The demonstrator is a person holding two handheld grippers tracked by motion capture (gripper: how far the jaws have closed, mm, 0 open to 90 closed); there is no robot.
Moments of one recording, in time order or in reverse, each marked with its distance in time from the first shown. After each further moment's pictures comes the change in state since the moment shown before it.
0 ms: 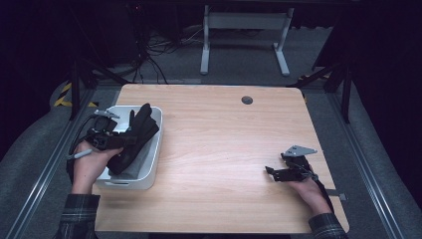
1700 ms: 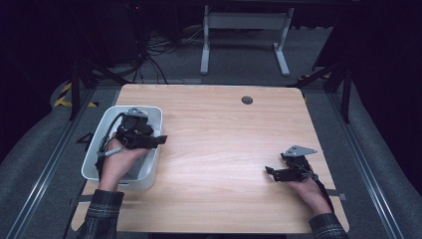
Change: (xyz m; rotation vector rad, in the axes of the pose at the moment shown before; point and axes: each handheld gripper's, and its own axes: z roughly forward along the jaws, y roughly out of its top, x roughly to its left) left arm -0.061 0.029 0.042 -0.094 -0.074 0.120; right arm 0.000 0.000 0.000 0.000 0.004 -0.002
